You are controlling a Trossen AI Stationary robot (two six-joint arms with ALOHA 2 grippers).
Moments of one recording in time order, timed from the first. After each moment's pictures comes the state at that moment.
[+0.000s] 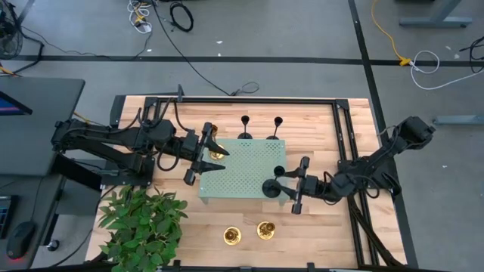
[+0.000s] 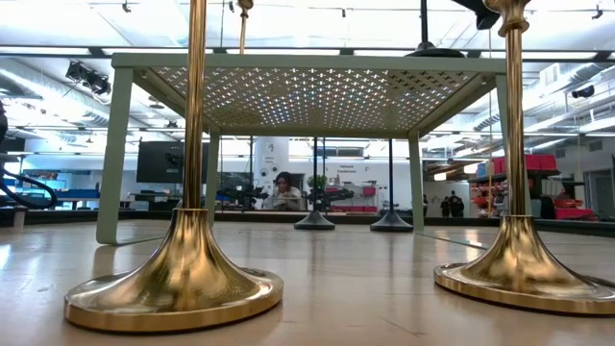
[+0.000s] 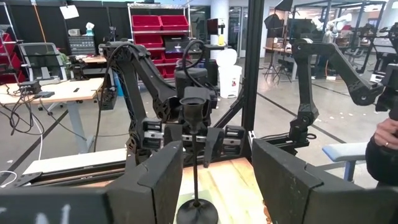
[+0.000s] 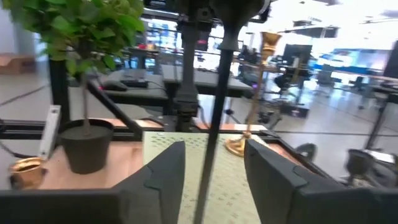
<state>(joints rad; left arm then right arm) -0.10 1.11 0.98 0.16 0.14 0.01 0.61 1.28 0.53 0.83 0.80 -0.18</state>
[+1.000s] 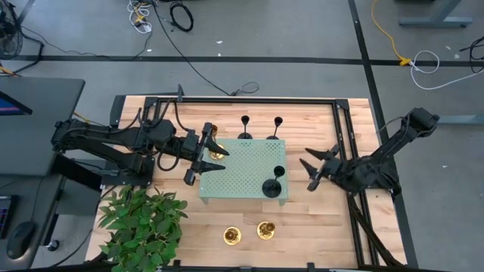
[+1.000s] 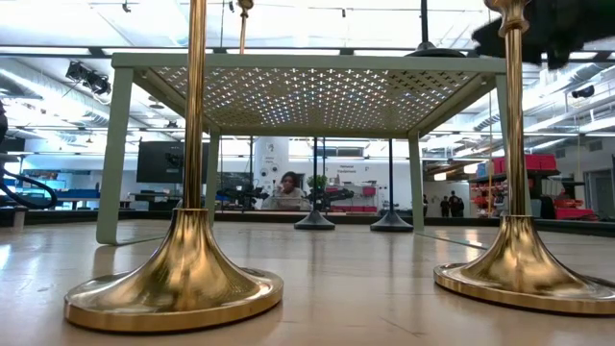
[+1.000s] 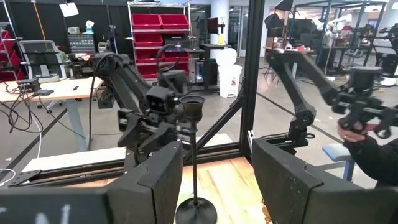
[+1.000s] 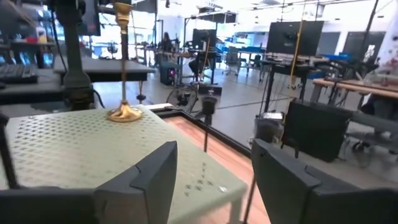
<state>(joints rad) -0.10 1.11 0.98 0.16 0.14 0.00 0.71 0.91 0.23 0.83 1.29 -0.20</state>
